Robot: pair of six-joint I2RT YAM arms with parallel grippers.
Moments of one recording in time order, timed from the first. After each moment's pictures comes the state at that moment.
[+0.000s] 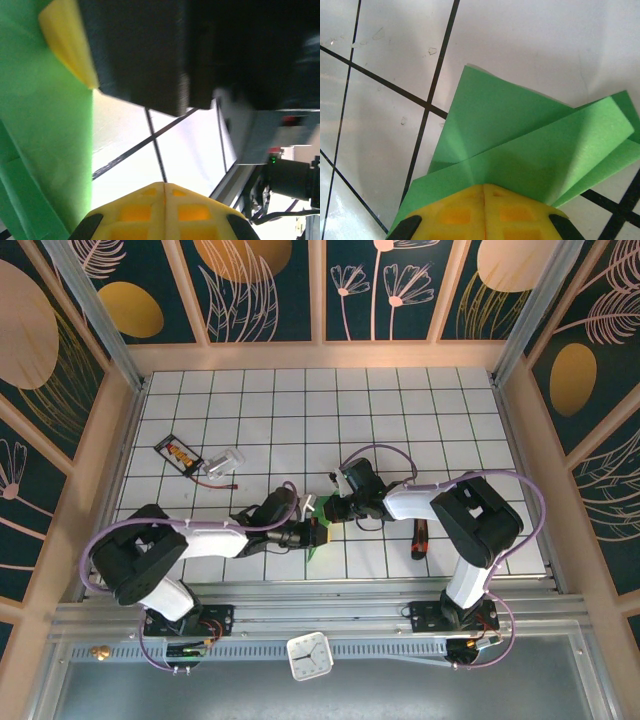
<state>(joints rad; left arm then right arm) -0.85 1.56 0.55 0.28 0.44 -0.91 0.70 1.75 0.79 0.01 -0.37 0.49</state>
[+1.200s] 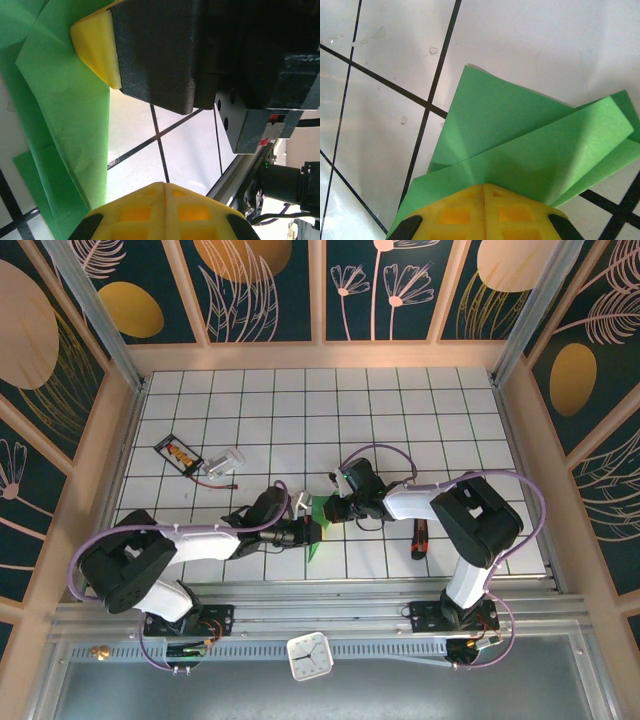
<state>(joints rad) -0.82 1.49 0.51 0.27 0.44 -0.93 0.70 1.75 0.79 0.01 -0.36 0.47</state>
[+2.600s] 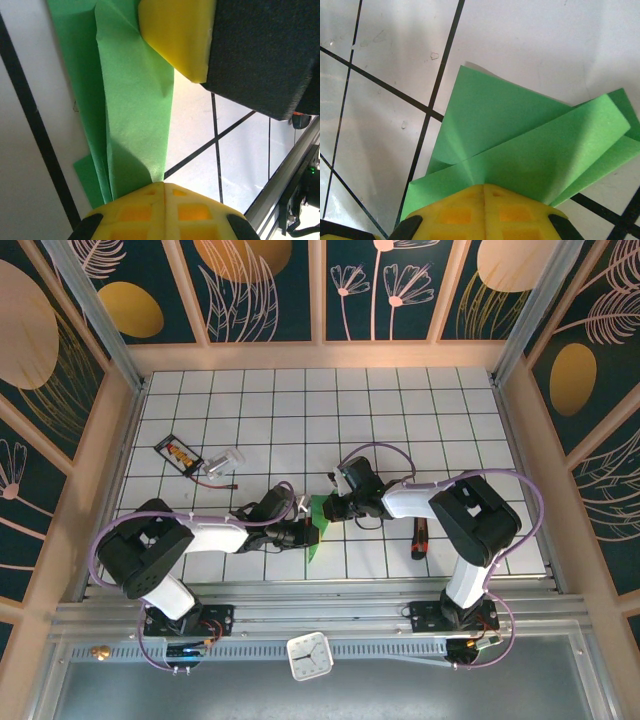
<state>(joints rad) -0.80 1.60 0.55 0.19 0.43 -0.86 0.70 1.76 0.81 0.00 -0.36 0.47</state>
